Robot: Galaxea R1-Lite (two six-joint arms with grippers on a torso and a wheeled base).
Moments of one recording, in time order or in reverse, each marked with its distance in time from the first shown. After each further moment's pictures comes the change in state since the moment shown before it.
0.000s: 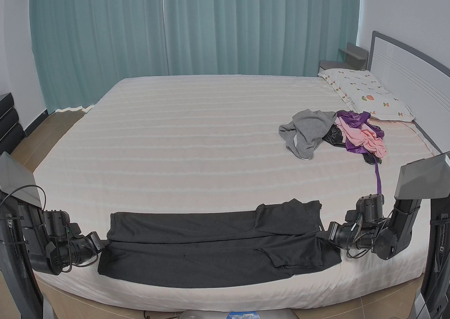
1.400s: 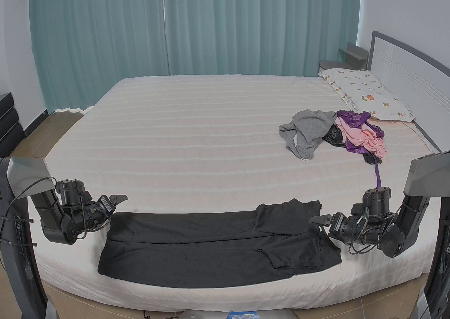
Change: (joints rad) left arm -0.083 0.054 -0.453 0.201 0.011 -0.205; right arm 0.003 -0.094 0.031 -0.001 0.001 0.126
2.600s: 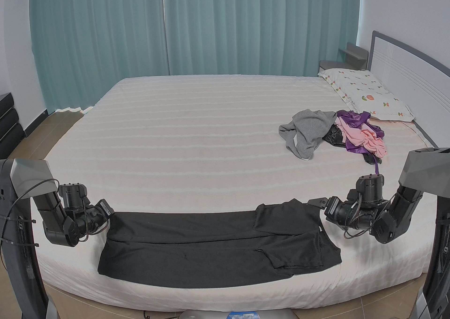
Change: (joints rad) left arm -0.003 0.027 0.002 0.008 0.172 0.021; right arm 0.000 0.034 -0.186 0.087 -0.070 0.023
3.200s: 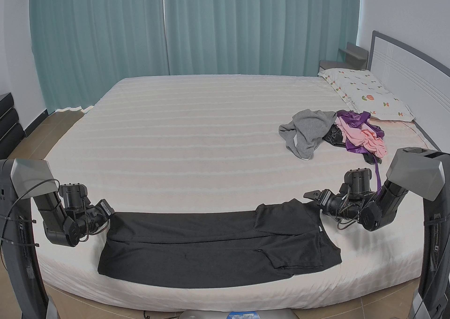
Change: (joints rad) left arm -0.001 0.002 -0.002 0.000 -0.002 -0.001; right arm -0.021 0.135 -0.269 0.155 -0.044 -0.005
